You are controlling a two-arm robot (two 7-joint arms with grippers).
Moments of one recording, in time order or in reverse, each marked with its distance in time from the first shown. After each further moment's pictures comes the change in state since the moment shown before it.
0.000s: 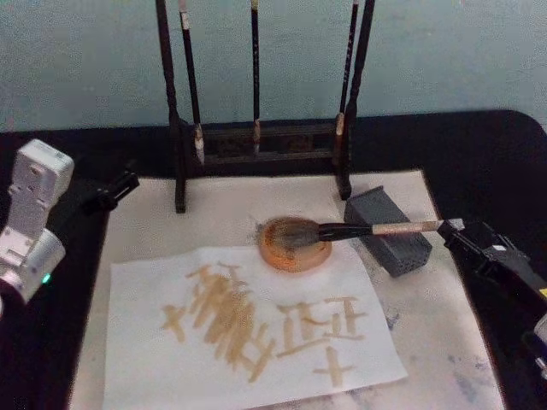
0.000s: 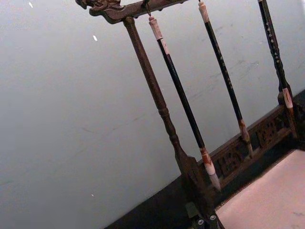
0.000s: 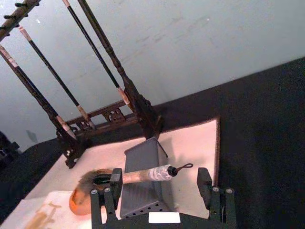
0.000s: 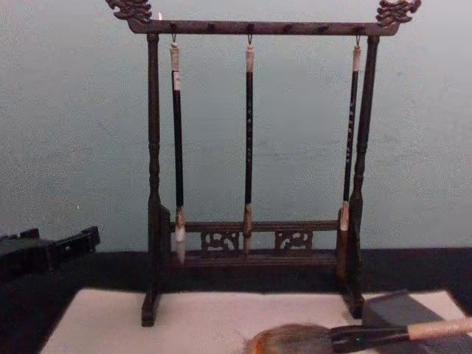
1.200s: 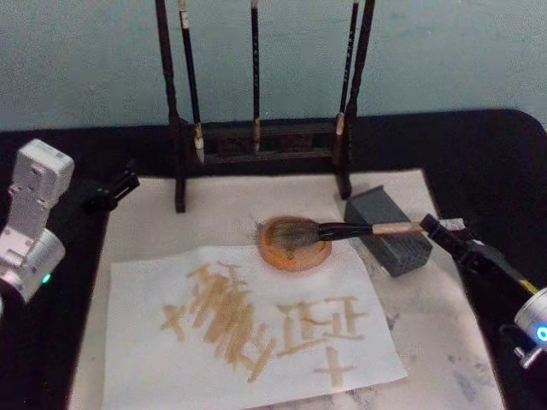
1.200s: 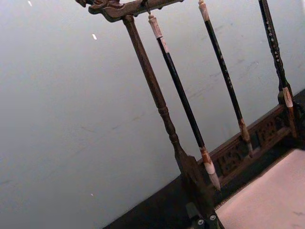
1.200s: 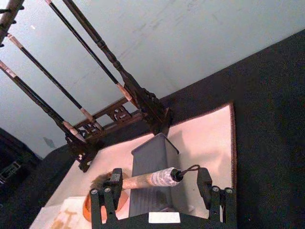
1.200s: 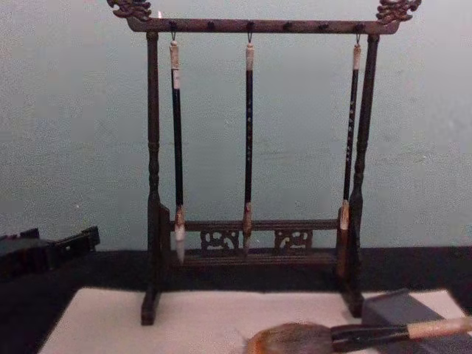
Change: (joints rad) left arm 0.000 0.000 0.000 0.000 0.000 0.000 0.000; right arm 0.100 0.018 -0.090 0.092 0.156 0.047 0.015
